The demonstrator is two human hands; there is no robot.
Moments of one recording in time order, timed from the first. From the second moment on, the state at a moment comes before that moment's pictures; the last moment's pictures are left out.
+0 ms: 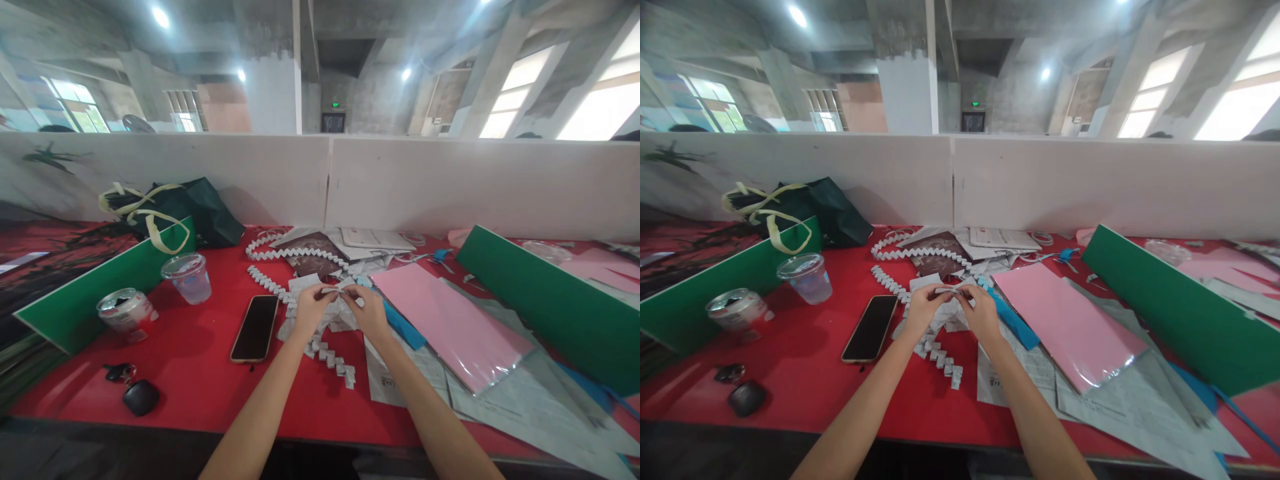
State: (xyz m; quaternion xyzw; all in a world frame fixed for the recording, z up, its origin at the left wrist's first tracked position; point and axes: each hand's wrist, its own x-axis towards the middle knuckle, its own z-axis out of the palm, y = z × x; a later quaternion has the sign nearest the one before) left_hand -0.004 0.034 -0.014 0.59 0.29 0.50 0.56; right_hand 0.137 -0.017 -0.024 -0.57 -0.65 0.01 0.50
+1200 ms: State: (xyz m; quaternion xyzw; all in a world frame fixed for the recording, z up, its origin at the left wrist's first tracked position) left_hand -0.002 0.035 -0.018 0.56 0.30 0.50 0.59; right_hand 0.127 -0.027 -0.014 -0.58 -0.62 0.04 0.52
